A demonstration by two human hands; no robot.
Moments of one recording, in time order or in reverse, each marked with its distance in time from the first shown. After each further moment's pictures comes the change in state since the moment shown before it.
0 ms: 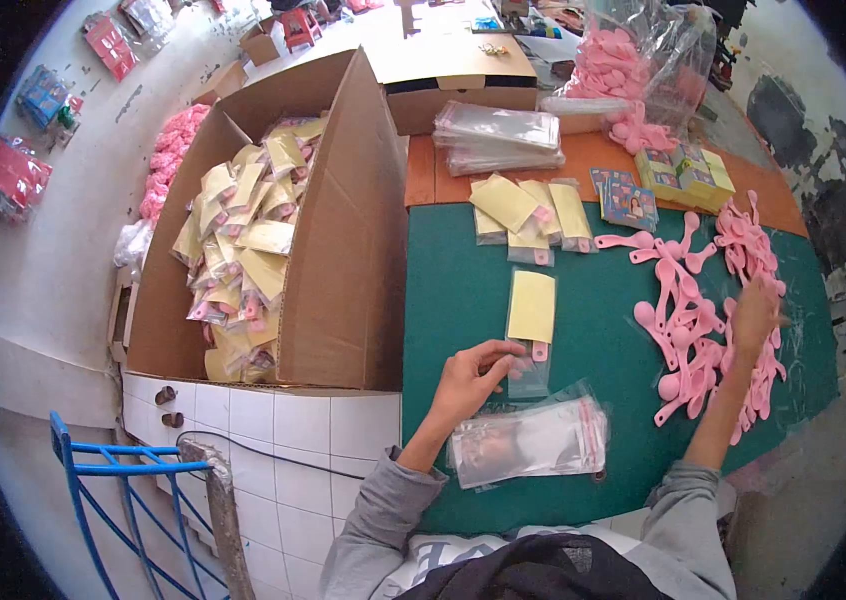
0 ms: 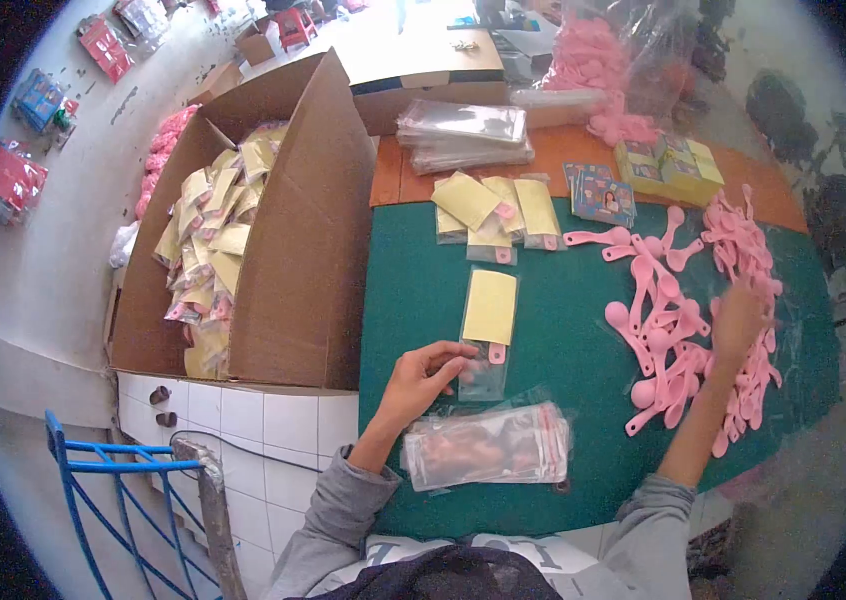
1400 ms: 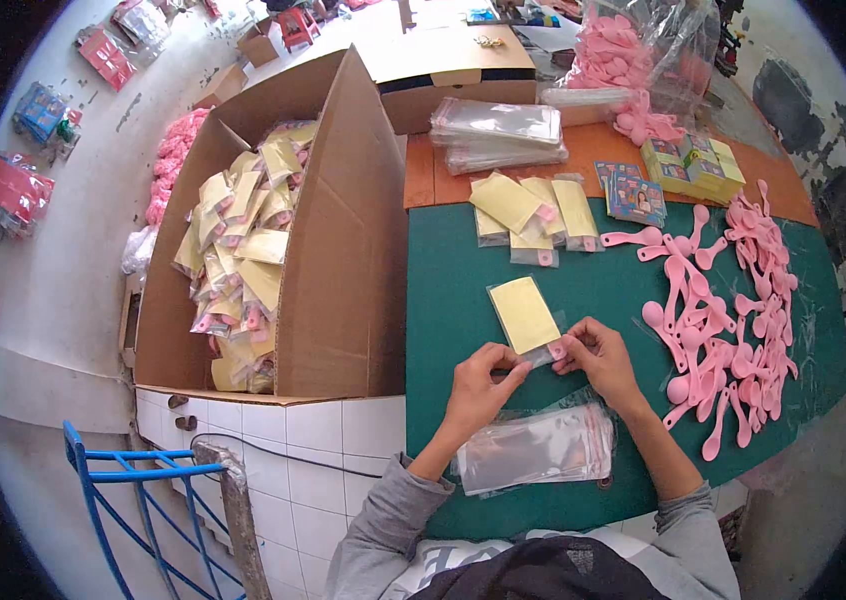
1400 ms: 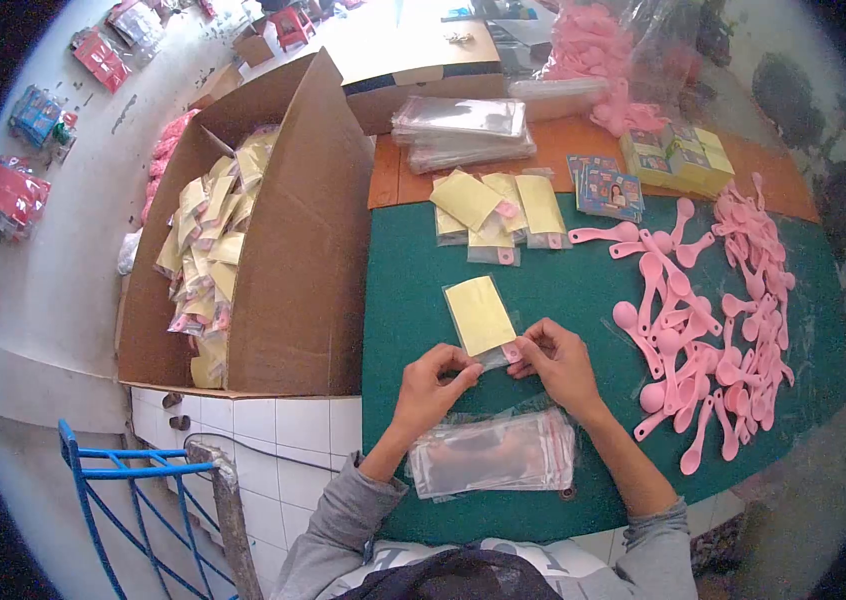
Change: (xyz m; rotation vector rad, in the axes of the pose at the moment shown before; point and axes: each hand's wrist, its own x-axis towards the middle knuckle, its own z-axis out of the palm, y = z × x) left_hand 0.004 0.001 0.015 0.166 0.176 0.115; right_hand -0.102 -0.206 0.064 1.385 -0.750 0.281
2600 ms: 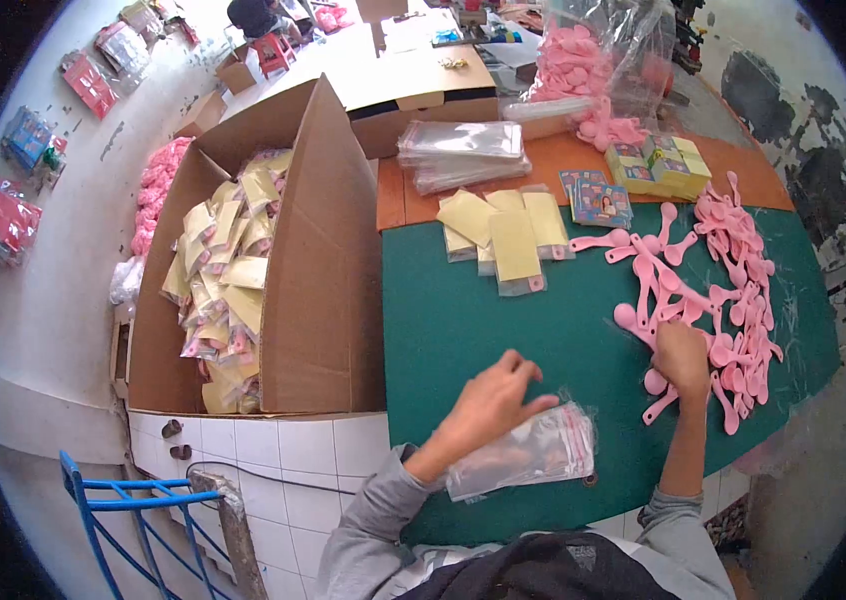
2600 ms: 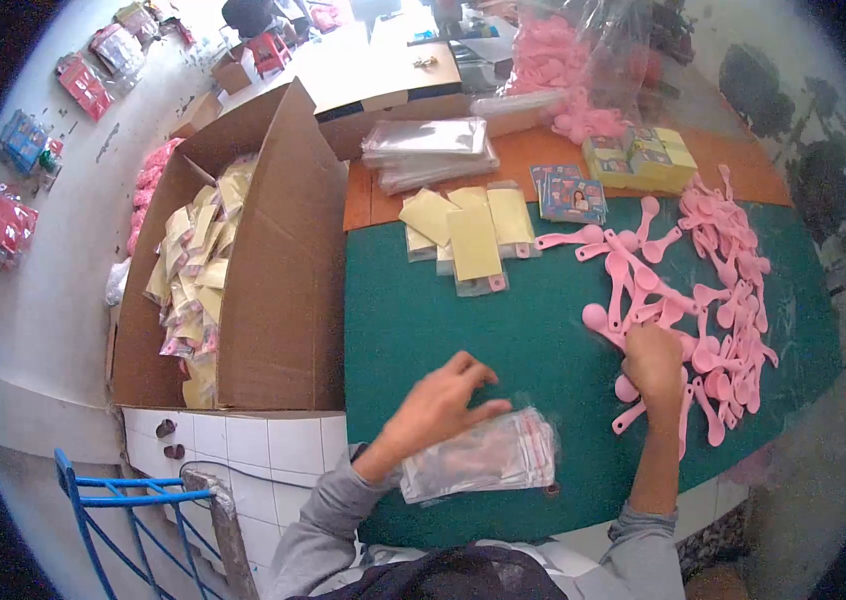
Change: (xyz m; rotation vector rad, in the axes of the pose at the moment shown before) left_hand 0.001 0.035 0.017 0.531 -0.311 0.414; right_hand -0.047 -0.028 -0.128 -1.742 0.361 0.056
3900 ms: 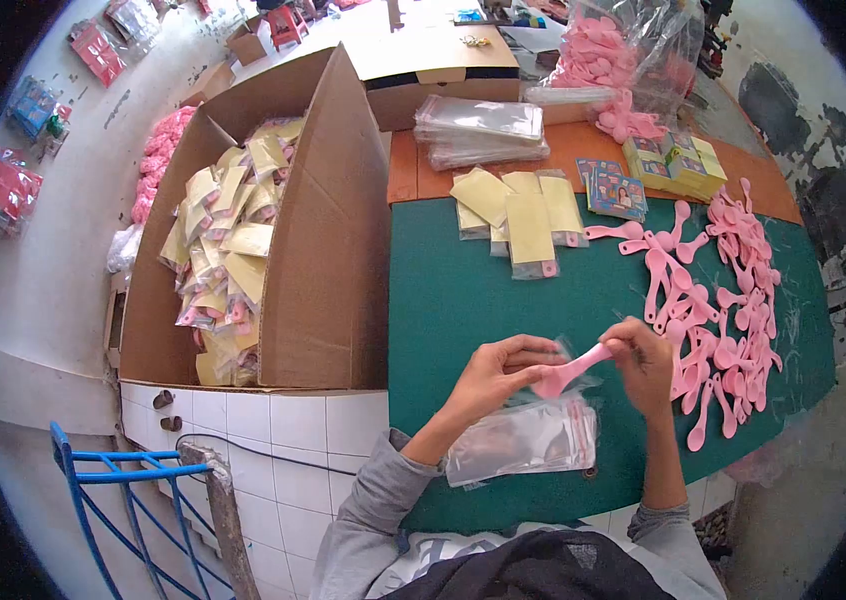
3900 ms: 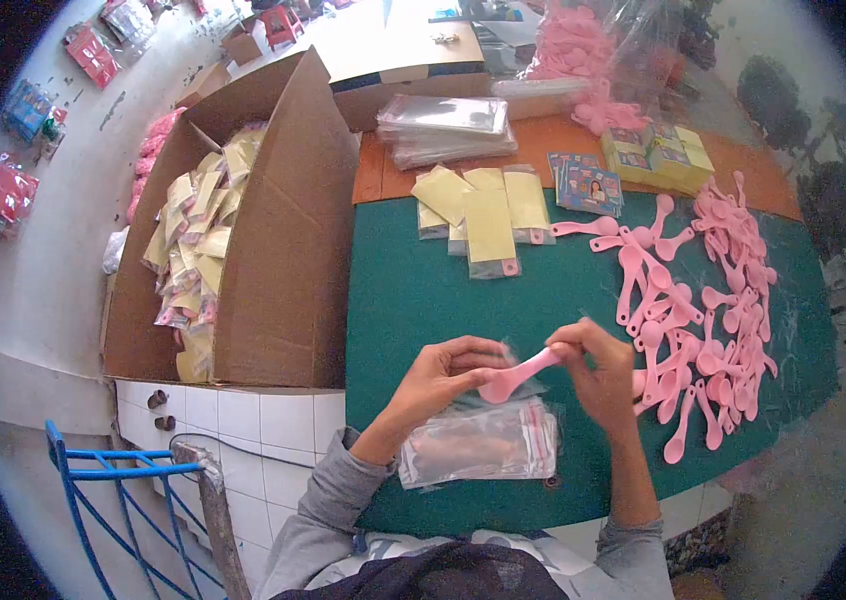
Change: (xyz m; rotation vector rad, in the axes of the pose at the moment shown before) left_hand 0.000 -0.010 0.000 -1.126 -0.016 -0.284; right_hand -0.021 -0.087 -0.042 1.216 0.287 -0.328
